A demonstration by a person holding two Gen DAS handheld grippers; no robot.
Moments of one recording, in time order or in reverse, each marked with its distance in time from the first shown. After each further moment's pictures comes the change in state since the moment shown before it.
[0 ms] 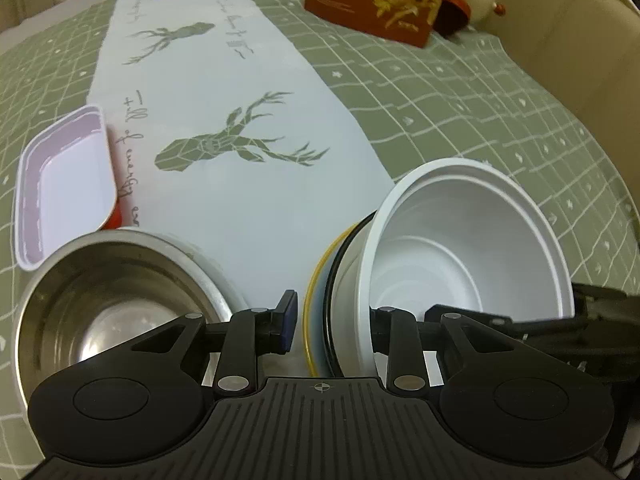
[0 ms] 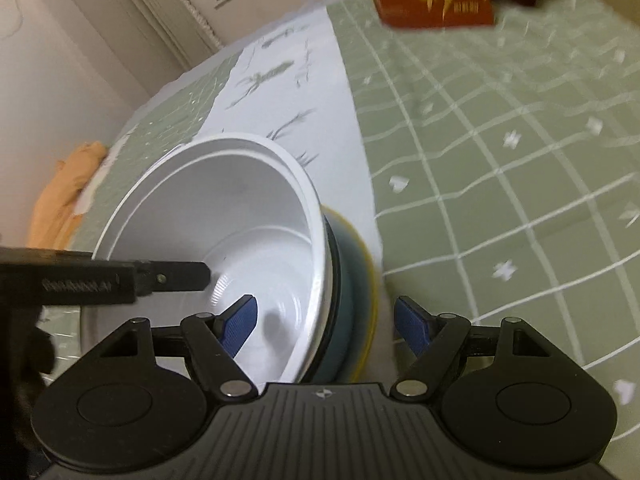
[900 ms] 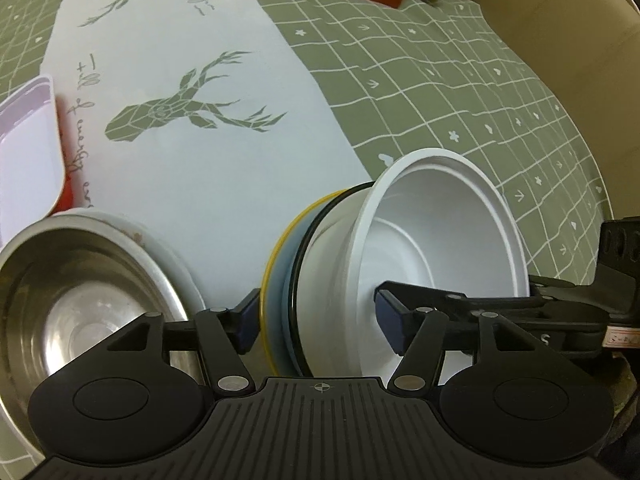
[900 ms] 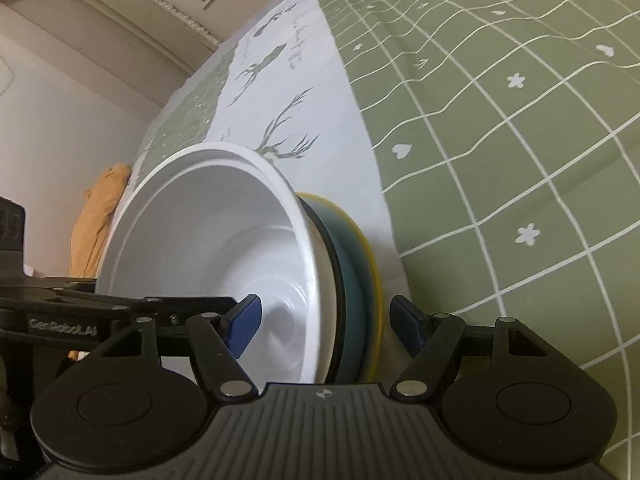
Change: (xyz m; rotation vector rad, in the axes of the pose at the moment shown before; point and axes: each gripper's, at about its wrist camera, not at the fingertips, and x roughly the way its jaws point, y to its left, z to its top) left arm 0.008 -0.008 0.017 -0.015 0.160 -0.121; right arm 0.011 -0.021 0.001 0.158 0.065 0.119
